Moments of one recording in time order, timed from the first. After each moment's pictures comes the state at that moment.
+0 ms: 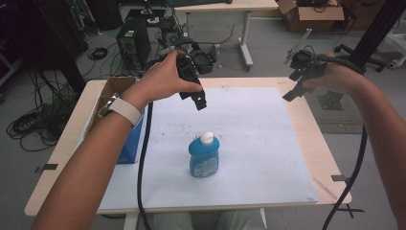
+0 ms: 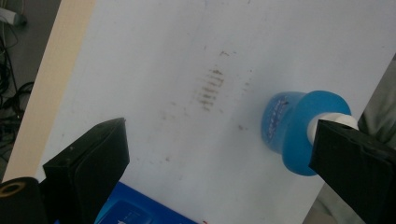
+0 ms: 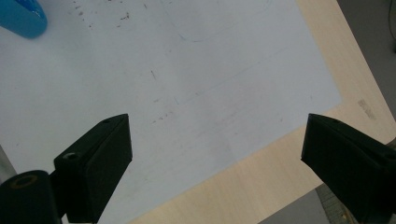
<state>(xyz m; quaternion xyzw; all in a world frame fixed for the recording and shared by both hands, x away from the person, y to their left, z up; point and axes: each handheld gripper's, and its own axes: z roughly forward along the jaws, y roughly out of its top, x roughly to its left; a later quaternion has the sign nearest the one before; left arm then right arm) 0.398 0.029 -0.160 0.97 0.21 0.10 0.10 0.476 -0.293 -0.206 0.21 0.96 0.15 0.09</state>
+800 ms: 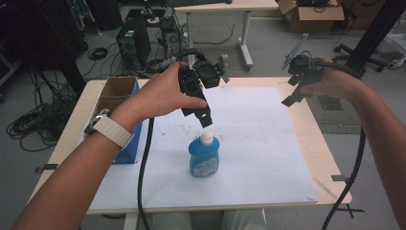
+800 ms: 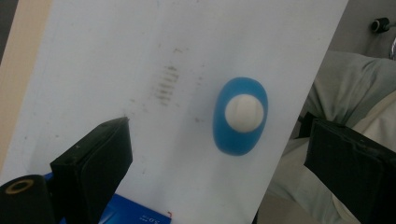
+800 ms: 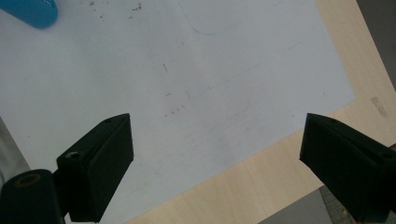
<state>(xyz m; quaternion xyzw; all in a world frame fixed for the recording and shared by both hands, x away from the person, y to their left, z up) 0.346 0.017 -0.151 0.97 0.19 0.07 0.12 0.463 -0.282 -0.211 0.20 0.97 0.13 0.08</state>
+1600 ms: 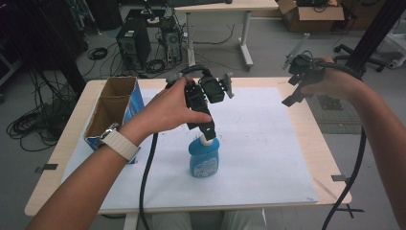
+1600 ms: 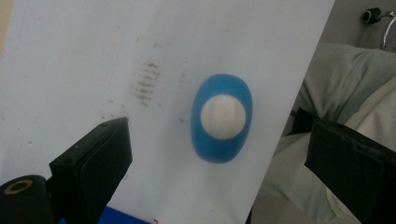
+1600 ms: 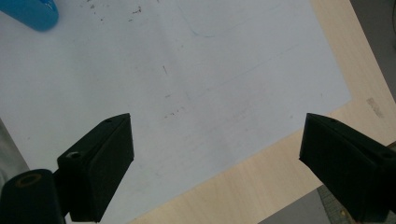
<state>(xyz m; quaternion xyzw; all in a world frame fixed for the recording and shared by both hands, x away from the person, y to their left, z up) 0.337 0.006 -0.182 0.98 0.18 0.05 0.11 0.459 -0.284 -0.208 0.20 0.97 0.14 0.09</state>
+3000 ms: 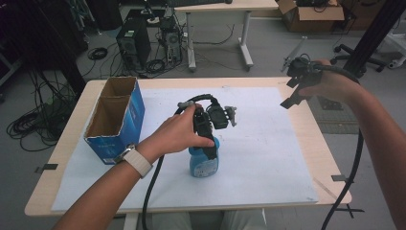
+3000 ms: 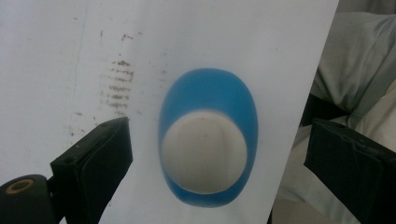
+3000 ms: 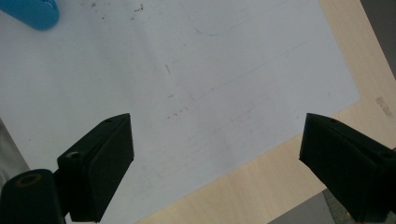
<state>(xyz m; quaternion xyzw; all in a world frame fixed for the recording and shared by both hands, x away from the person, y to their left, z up) 0.335 -0.006 -0.253 0.99 0.13 0.05 0.08 0.459 -0.282 -0.216 0.21 0.97 0.14 0.08</state>
